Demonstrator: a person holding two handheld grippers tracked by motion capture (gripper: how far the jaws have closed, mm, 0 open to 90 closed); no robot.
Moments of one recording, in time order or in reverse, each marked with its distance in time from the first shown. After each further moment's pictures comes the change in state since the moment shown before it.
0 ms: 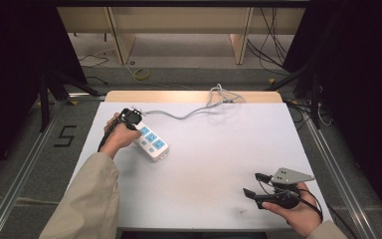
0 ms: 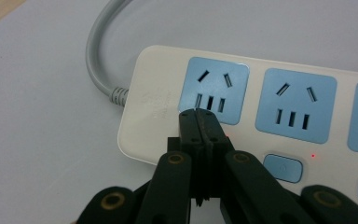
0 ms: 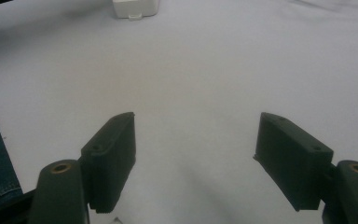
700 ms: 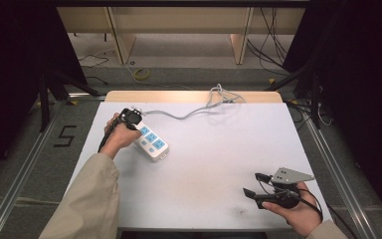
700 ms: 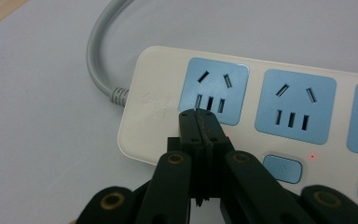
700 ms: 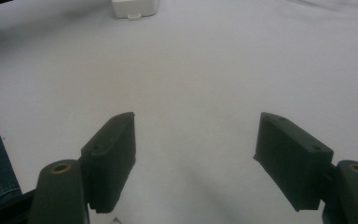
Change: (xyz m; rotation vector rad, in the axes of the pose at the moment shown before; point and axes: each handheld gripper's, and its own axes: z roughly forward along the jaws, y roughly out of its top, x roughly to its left) left arm 0.000 0.000 0.000 -0.005 0.003 -0.002; right arm -0.001 0.000 0.000 0.002 0.000 0.004
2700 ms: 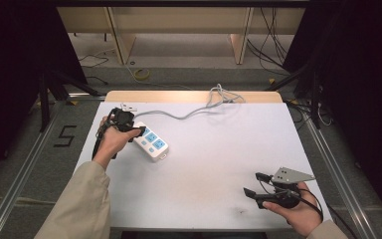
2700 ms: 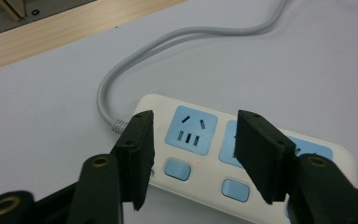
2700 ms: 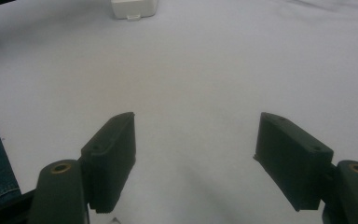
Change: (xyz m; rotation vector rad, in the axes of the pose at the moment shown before) left arm 0.001 -0.018 -0.035 -0.280 -0.079 -0.160; right arm -0.001 0.000 -0.001 -0.001 -0.002 0.002
